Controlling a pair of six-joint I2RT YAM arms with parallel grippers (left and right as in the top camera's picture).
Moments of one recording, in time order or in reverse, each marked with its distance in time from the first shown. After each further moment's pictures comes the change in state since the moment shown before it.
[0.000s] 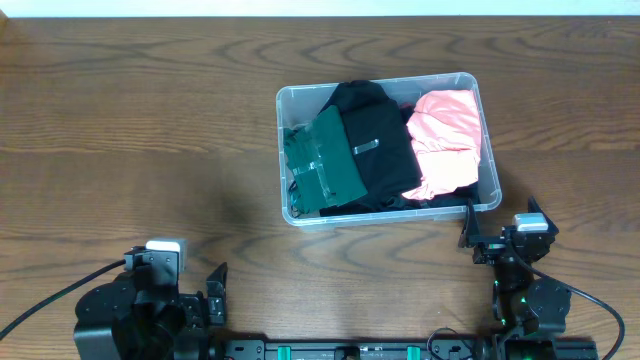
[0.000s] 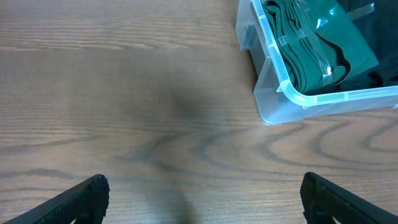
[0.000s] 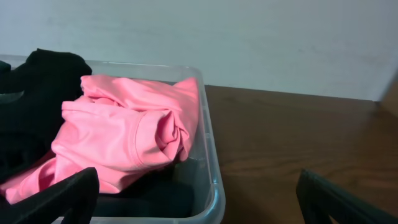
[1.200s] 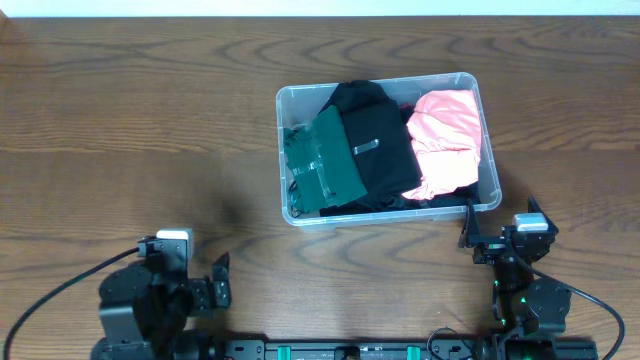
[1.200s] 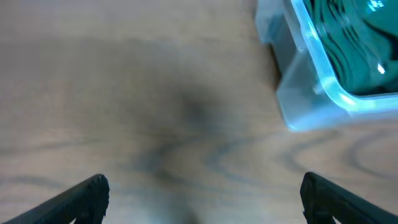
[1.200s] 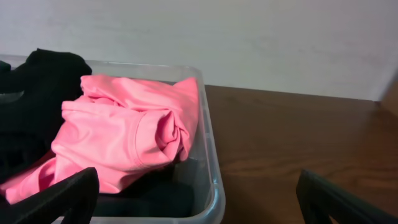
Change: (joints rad) left arm 0.015 -0.063 -0.239 0.189 -0.031 0.000; right arm 0.000 0.000 0.000 0.000 0.000 0.000
